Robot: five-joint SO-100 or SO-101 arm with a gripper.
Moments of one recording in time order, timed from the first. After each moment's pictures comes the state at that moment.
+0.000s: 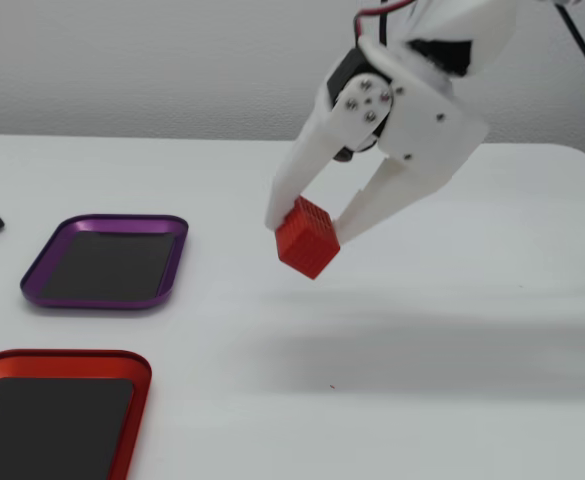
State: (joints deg) arm 0.1 124.0 123.3 40.3 -8.4
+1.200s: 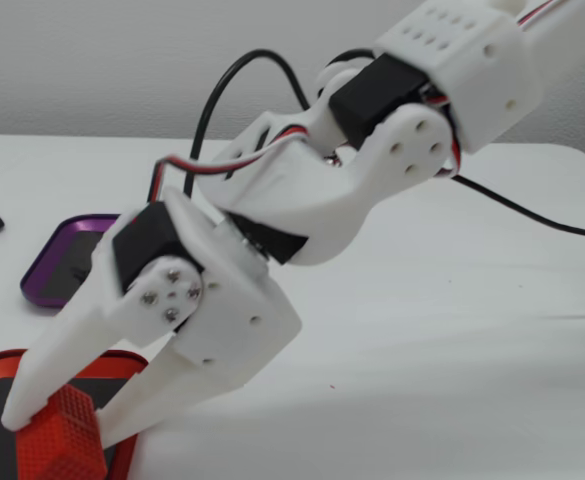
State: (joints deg) arm -13.9 67.9 91.0 5.8 -8.7
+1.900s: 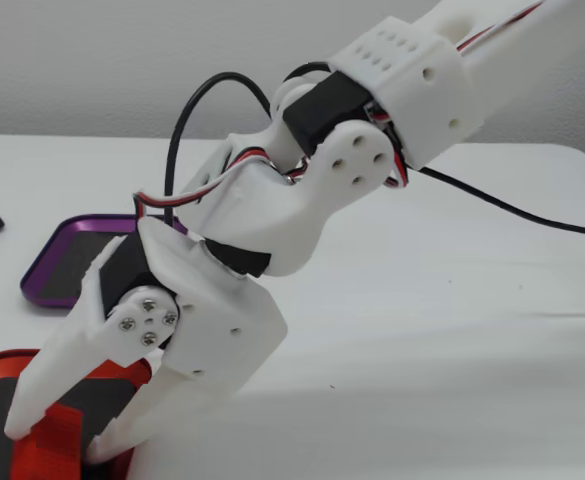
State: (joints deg) arm -12.1 64.2 84.7 16.6 -8.6
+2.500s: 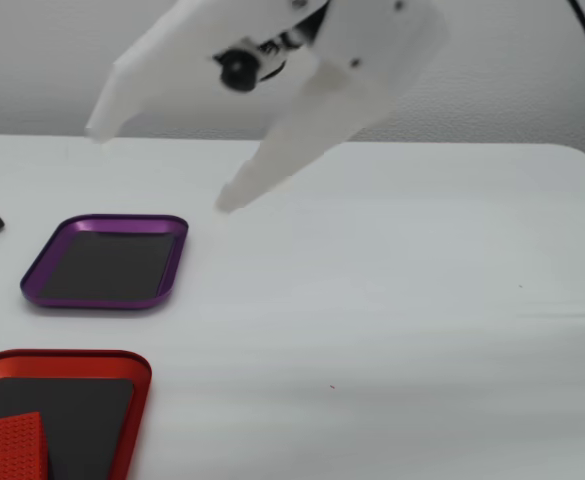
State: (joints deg) arm -11.9 103.3 84.6 59.1 -8.6
